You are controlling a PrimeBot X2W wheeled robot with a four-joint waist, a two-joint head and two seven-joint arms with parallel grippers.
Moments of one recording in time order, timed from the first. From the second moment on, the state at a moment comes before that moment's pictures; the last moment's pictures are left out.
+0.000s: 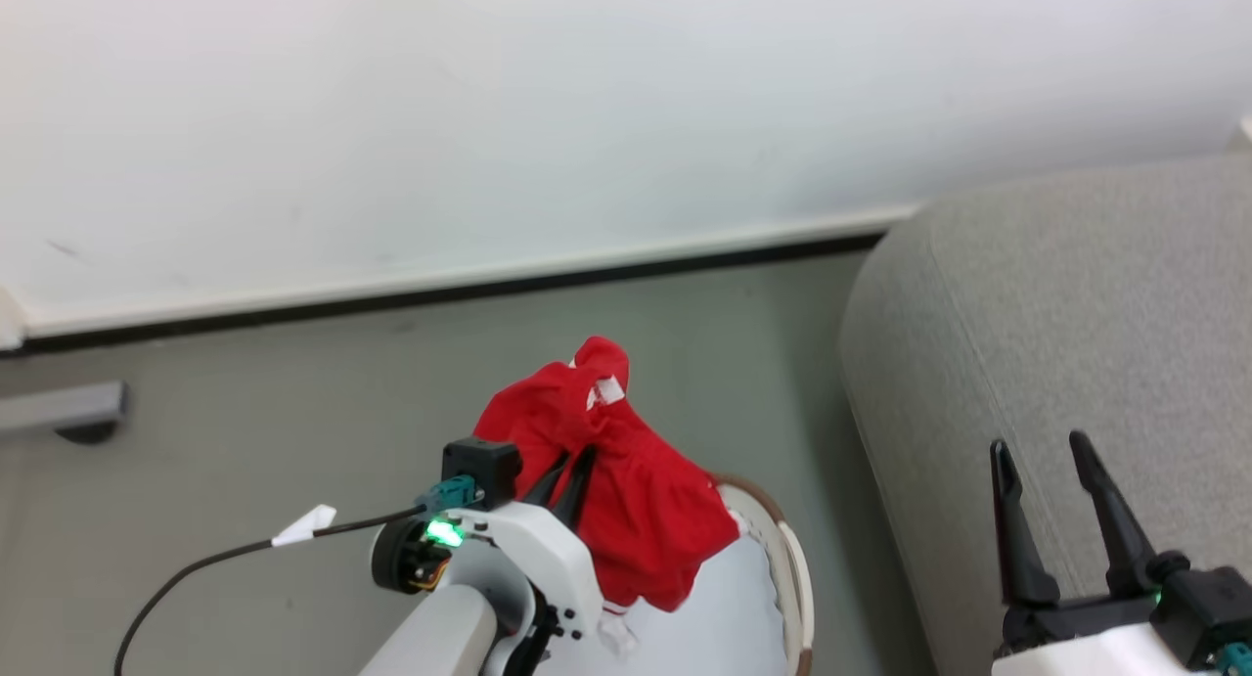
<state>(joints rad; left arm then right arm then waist) -0.51 0.05 -0.53 0.69 -0.46 -0.03 -0.13 -0.09 -0.05 0.05 0.11 0.22 0.13 -0.26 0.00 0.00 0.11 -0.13</state>
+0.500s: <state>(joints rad) -0.47 0.10 -0.50 0.37 -0.48 0.05 -0.02 0.00 -0.05 0.07 0.16 0.18 0.13 -0.26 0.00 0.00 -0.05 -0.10</state>
